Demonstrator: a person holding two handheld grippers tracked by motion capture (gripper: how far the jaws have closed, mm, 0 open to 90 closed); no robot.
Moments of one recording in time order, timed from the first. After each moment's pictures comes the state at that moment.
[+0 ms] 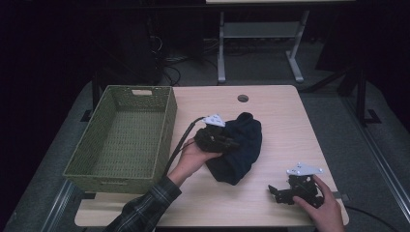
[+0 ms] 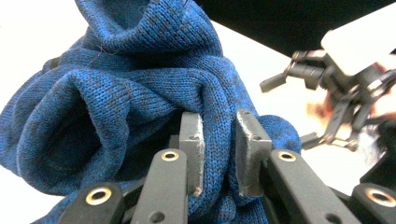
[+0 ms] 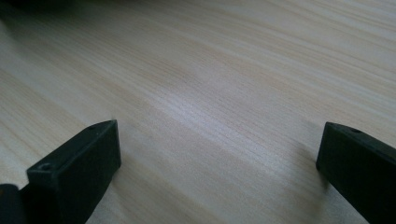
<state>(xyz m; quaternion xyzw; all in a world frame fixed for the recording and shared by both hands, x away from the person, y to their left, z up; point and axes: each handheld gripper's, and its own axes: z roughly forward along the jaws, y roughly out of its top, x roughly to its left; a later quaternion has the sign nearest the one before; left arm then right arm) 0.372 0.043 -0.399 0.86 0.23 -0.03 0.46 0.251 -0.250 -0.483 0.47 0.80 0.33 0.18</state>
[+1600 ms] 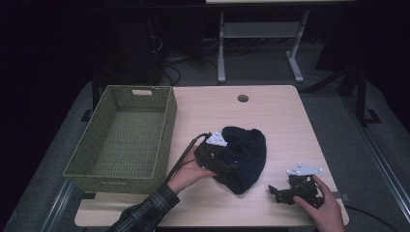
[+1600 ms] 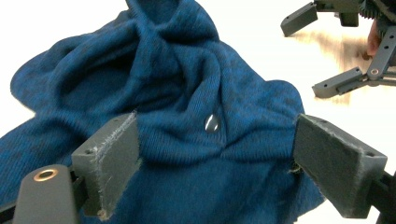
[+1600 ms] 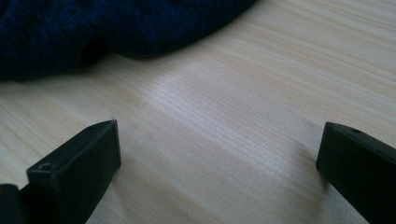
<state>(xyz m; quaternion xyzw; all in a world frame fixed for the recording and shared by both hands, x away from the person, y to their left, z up) 0.340 0.056 -0.424 0.88 0.21 0.03 0.41 0.251 -0.250 -0.483 0.47 0.80 0.33 0.18</state>
